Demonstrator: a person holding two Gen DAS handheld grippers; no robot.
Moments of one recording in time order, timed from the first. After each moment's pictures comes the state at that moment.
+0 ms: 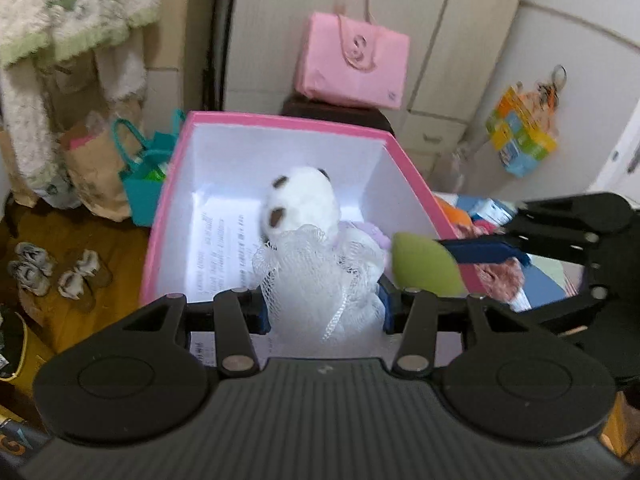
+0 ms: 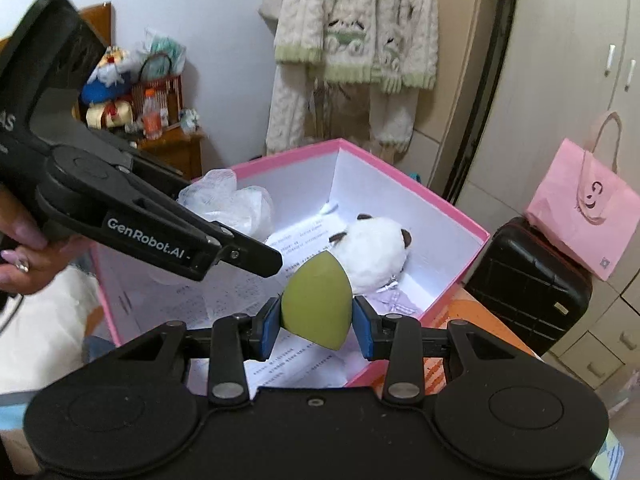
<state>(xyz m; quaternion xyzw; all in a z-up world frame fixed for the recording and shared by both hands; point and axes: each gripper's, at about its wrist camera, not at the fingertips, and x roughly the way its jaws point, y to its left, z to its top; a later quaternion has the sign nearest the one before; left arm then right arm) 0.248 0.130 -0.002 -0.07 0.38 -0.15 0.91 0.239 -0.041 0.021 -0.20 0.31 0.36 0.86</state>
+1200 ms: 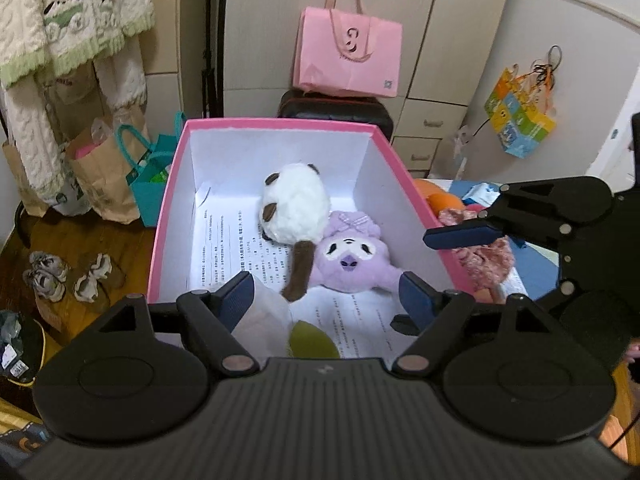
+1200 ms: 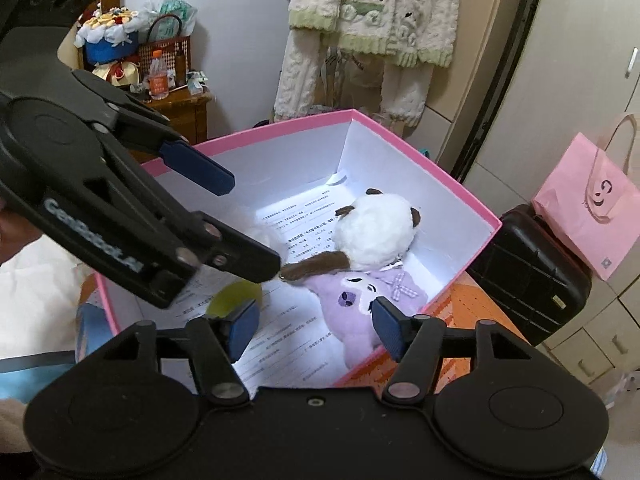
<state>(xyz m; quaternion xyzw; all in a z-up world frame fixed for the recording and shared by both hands) 0.227 0.118 0.019 -0.03 0.38 -0.14 0.91 0.238 -0.034 0.021 -0.24 0.34 0.36 0.84</state>
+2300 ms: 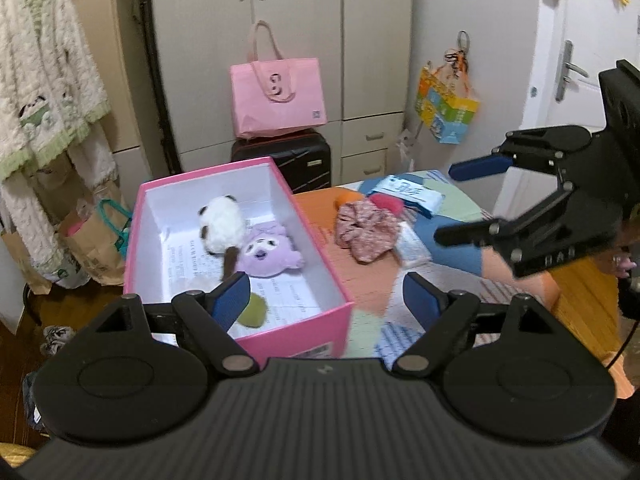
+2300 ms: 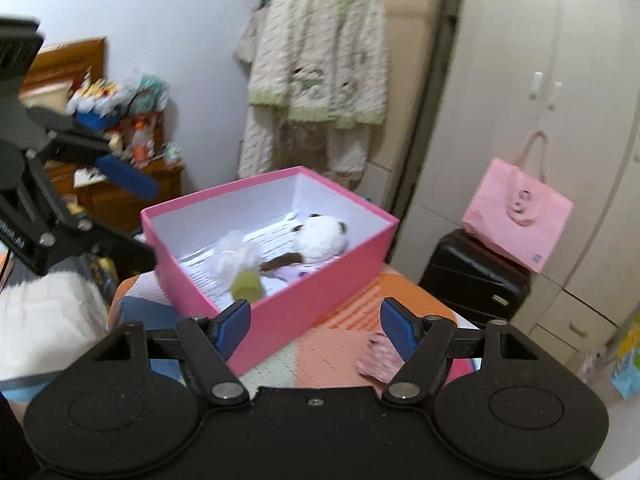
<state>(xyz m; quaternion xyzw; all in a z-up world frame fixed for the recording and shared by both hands) 0.095 0.051 0.075 0.07 0.31 -0.20 0.93 0.132 -0.162 0.072 -0.17 0.24 0.31 0.90</state>
